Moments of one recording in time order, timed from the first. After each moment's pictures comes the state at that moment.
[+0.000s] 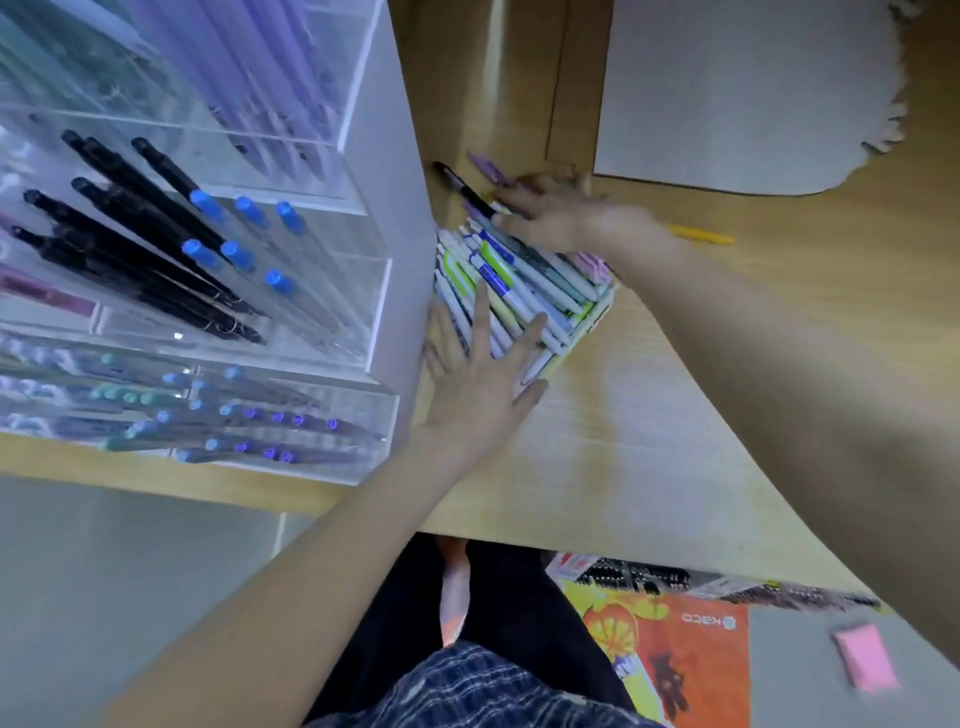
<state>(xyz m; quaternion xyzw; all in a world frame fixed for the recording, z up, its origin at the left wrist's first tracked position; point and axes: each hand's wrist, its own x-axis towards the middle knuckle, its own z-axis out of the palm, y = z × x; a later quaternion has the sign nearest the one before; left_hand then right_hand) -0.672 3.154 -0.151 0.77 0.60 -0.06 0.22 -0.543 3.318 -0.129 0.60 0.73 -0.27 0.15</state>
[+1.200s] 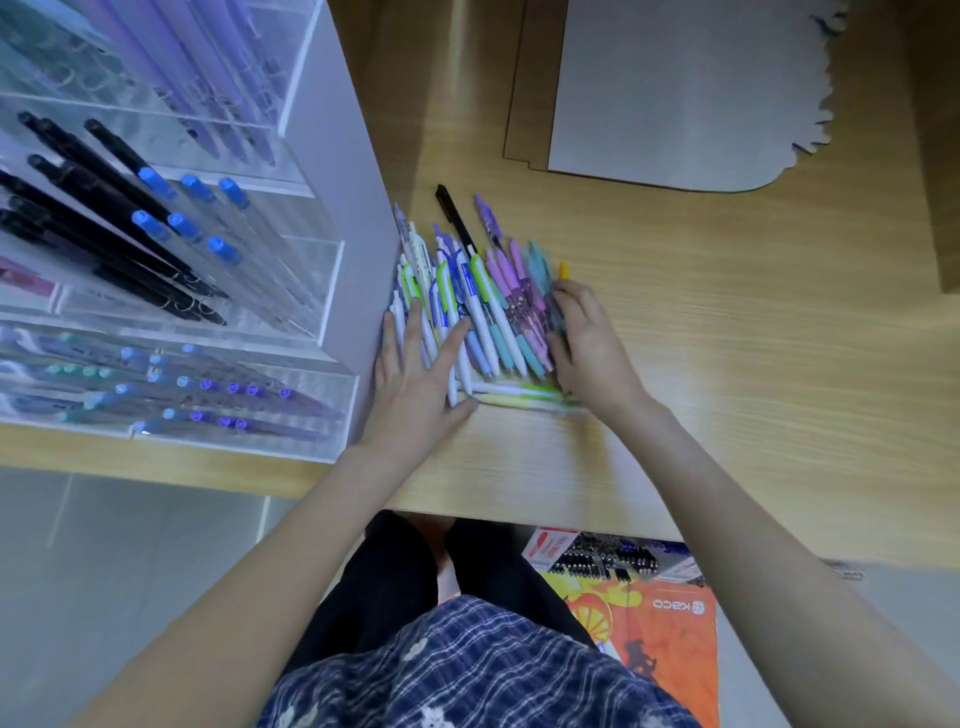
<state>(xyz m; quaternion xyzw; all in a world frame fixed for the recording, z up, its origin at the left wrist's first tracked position) -0.690 3.127 -0.152 0.75 0.62 0.02 0.22 -0.490 3.159 -0.165 0.62 0.72 -0.25 -0.20</state>
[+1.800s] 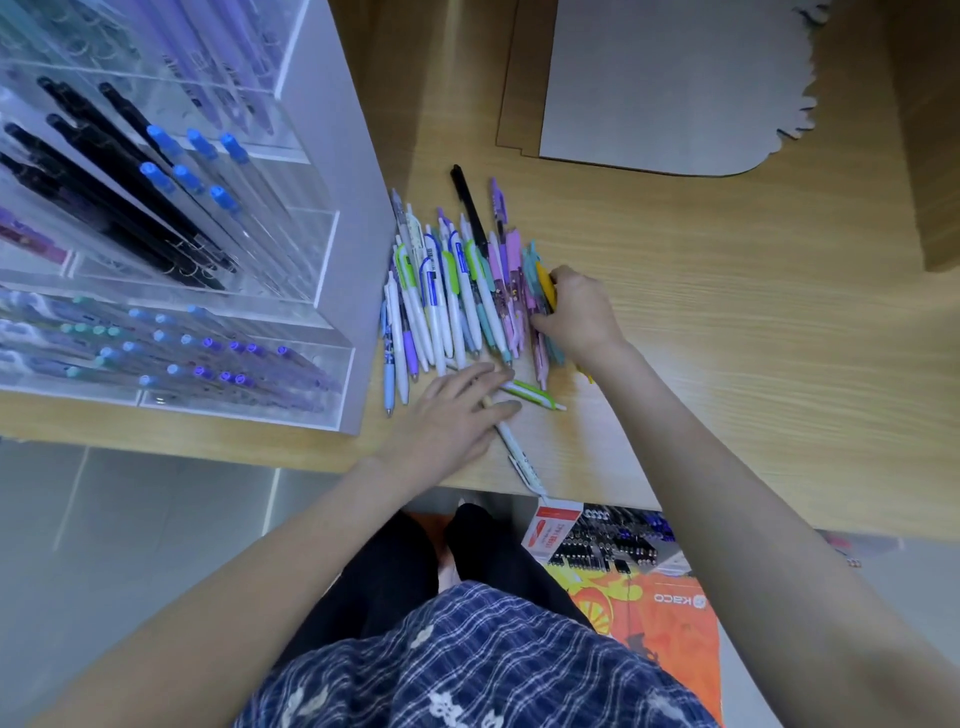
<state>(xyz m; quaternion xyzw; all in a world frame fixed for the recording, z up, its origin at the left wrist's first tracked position) -0.680 3.087 -0.170 0.91 0.39 0.03 0.13 -0.502 3.178 -0.145 0.72 0.63 -0.27 -0.07</state>
